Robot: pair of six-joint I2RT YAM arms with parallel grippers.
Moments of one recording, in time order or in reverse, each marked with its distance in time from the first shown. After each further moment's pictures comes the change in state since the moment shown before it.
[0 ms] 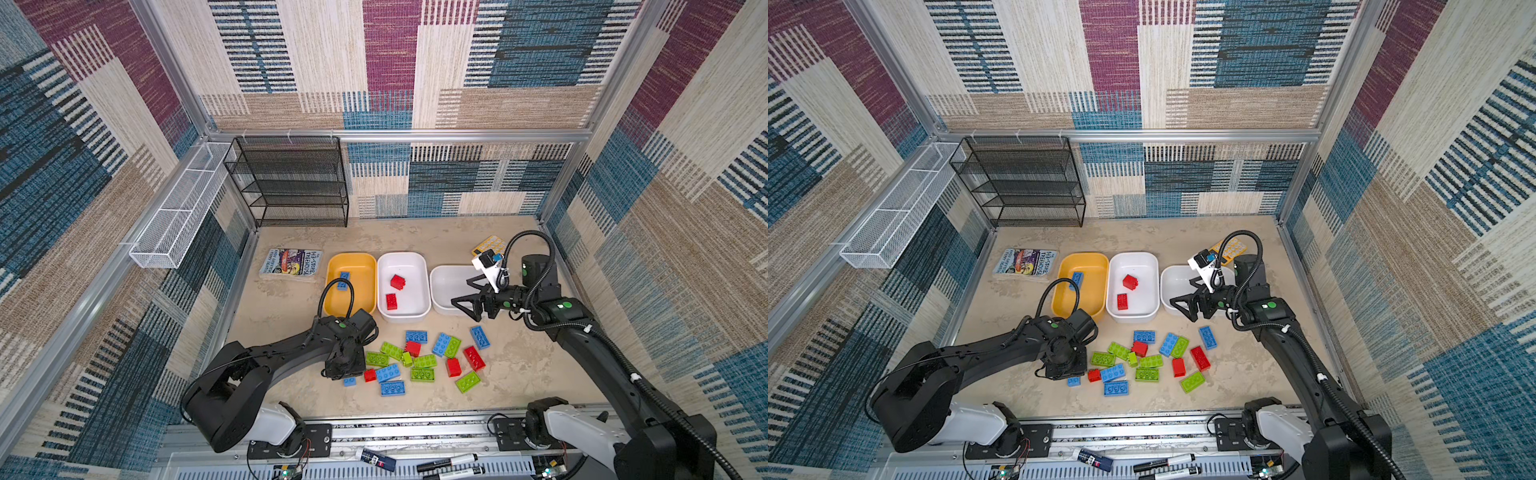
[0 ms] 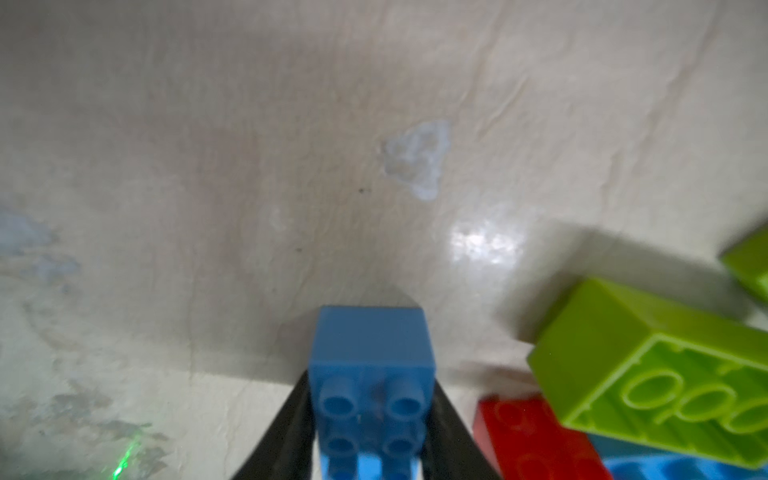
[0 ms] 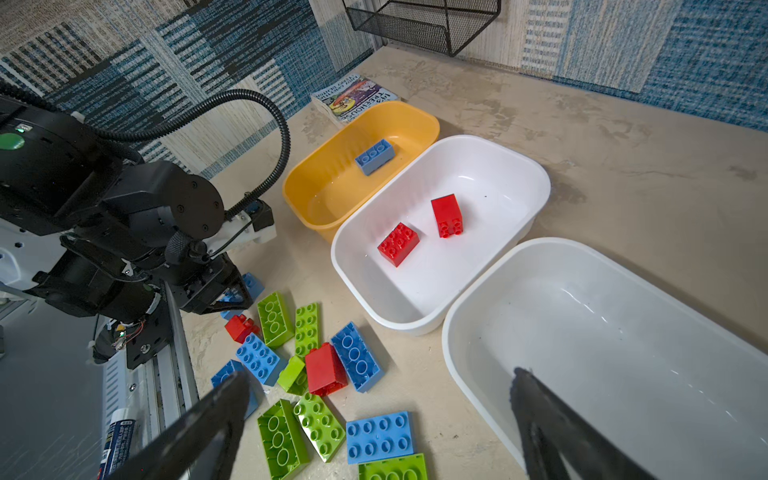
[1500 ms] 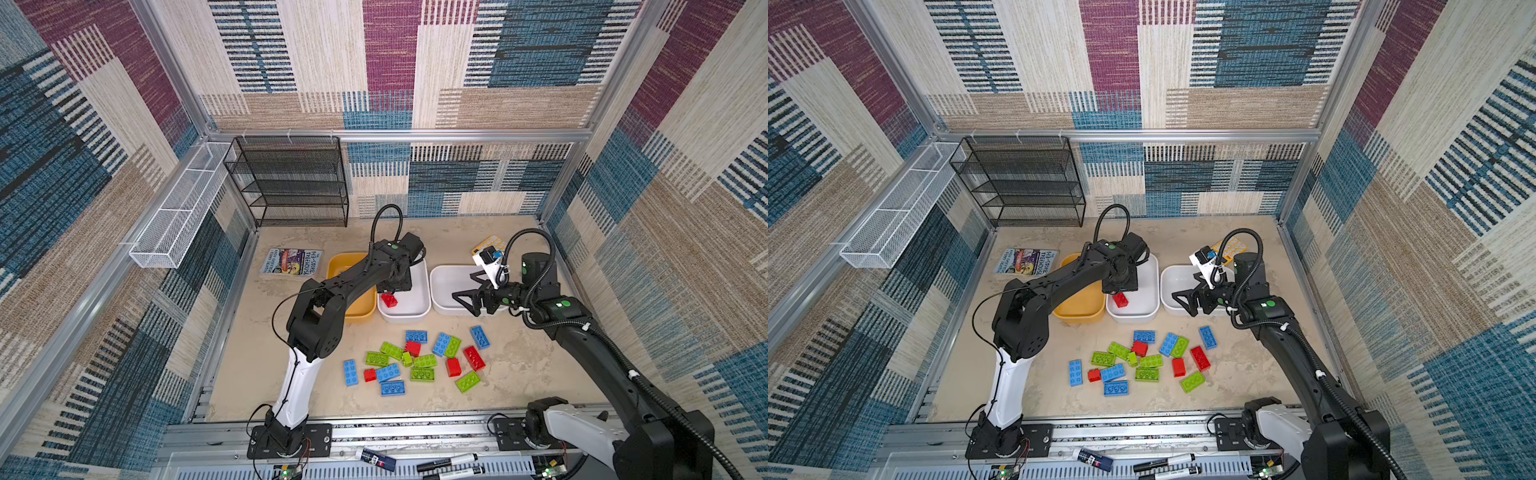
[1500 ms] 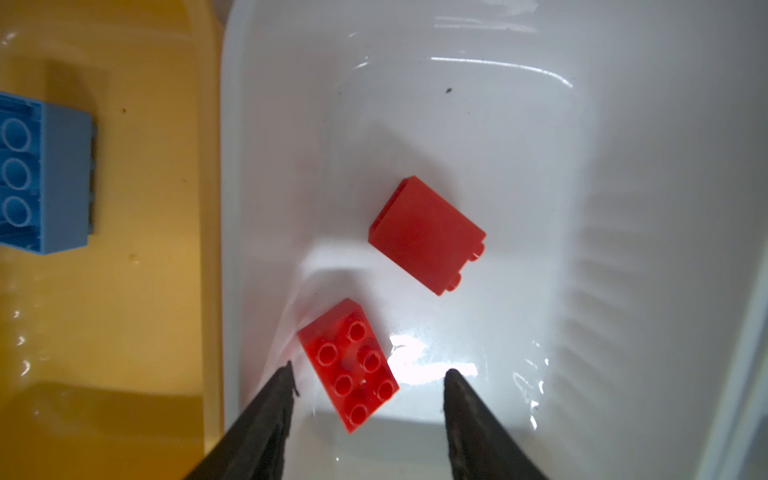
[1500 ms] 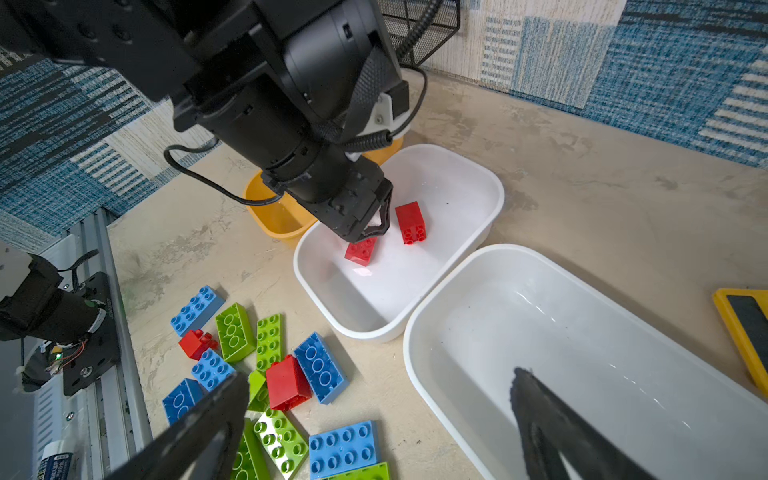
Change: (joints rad) left arm 0.039 0.711 1.139 -0.180 -0.227 0.154; right arm -0.001 0.016 0.001 0.052 0.088 -0.008
